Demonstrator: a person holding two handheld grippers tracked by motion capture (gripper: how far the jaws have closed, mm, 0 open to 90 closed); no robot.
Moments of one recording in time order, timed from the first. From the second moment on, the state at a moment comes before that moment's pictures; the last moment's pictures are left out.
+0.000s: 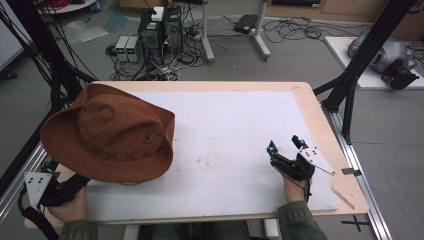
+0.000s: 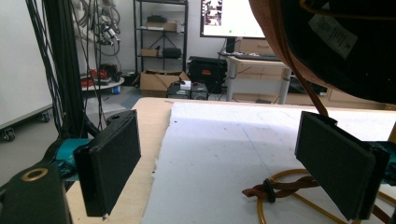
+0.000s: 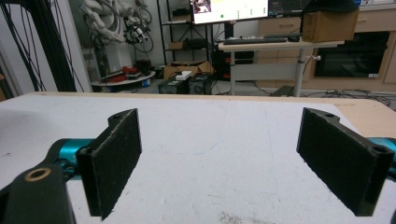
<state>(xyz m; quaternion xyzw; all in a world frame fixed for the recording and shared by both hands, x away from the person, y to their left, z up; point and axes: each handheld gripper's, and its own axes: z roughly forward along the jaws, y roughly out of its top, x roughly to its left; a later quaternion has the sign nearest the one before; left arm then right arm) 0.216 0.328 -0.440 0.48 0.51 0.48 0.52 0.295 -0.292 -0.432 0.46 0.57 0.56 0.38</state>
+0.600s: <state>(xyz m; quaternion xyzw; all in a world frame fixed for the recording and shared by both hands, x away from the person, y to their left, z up) 0.220 0.327 -0.441 0.48 0.51 0.48 0.52 0.294 -0.296 -0.434 0.47 0.56 0.57 0.37</state>
